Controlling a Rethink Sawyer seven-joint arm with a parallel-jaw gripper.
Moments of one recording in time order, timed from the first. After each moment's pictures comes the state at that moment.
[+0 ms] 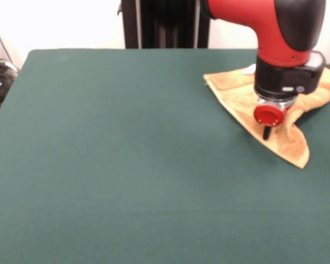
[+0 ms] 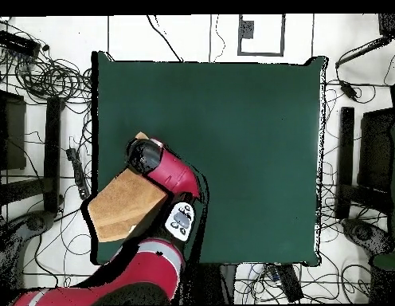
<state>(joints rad) 0.27 -0.26 -0.29 1.56 0.83 0.45 3.15</state>
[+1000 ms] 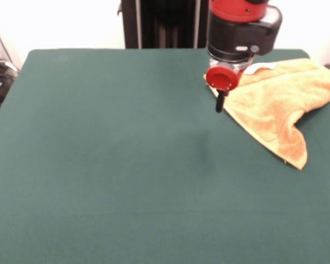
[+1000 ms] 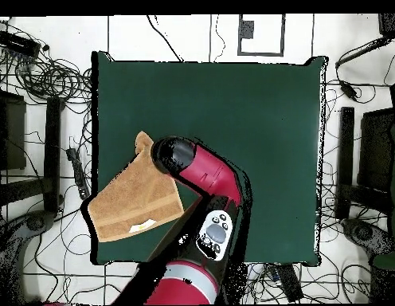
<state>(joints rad) 0.18 -0.37 -0.40 1.56 0.62 0.64 3.15</state>
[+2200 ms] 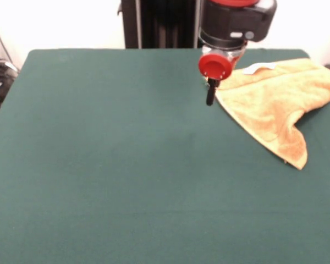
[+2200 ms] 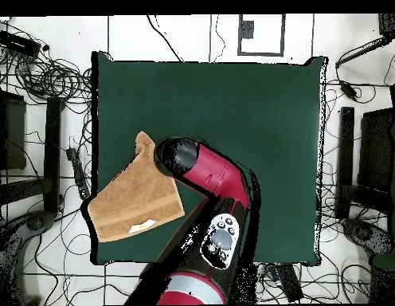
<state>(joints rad) 0.17 -0.43 -0.41 1.56 0.53 0.64 3.15</state>
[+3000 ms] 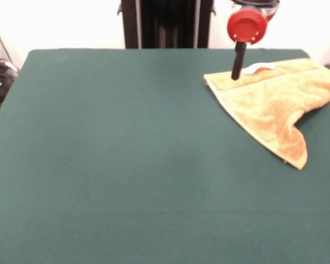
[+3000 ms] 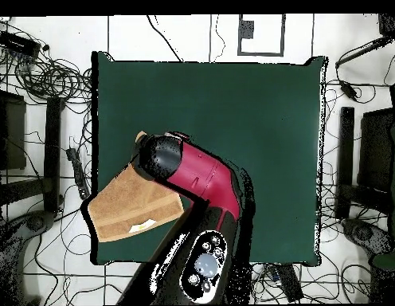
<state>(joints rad) 0.23 -0.53 -0.43 1.56 0.53 0.67 3.15</state>
